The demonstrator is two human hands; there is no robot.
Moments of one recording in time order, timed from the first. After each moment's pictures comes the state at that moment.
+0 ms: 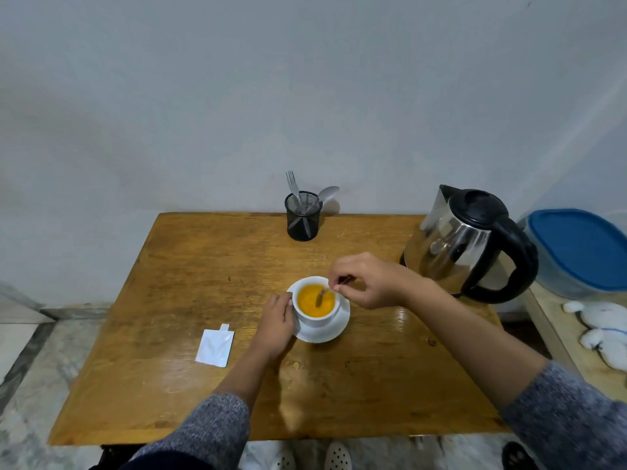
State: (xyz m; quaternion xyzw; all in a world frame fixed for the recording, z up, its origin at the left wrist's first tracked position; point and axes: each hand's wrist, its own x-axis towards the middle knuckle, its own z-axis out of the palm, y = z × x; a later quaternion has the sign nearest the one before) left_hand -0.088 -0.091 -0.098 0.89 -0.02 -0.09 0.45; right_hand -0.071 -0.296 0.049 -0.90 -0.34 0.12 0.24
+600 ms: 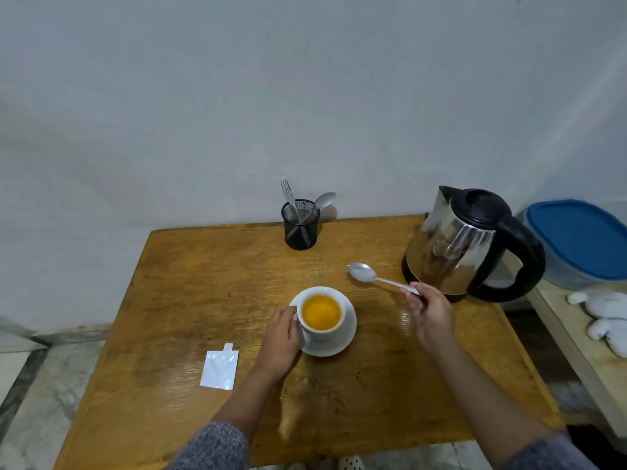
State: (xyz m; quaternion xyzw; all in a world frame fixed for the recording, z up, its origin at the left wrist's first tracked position) left_hand -0.088 -0.087 -0.097 0.88 -0.02 -0.10 0.46; right_hand -0.105 -0.335 -0.032 -0.41 0.38 -0.14 0.82
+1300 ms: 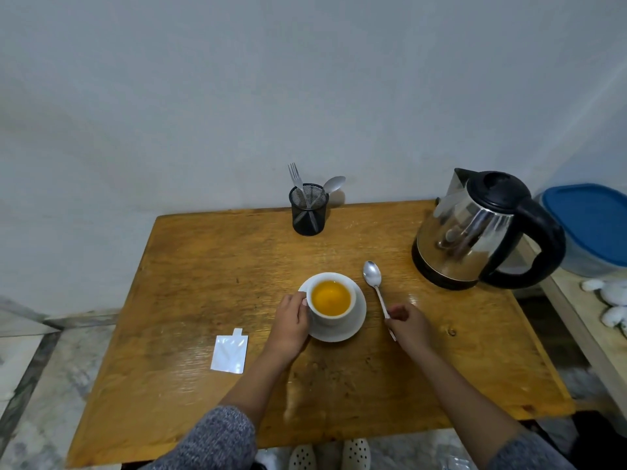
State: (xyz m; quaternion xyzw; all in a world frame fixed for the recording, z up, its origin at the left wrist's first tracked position) left_hand -0.086 -0.087 -0.094 0.87 -0.01 -0.12 0.47; right_hand -0.123 -0.299 -0.092 -0.80 0.35 0.05 0.48
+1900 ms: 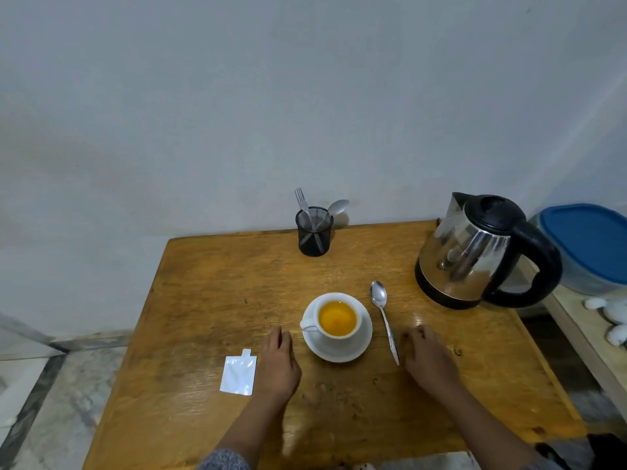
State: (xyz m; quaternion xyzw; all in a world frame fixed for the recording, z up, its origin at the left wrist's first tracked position) left_hand -0.111 -0.052 -0.113 0.95 0.01 -0.13 0.27; right_hand -0.147 -0.316 -0.084 -0.97 0.17 0.10 0.14
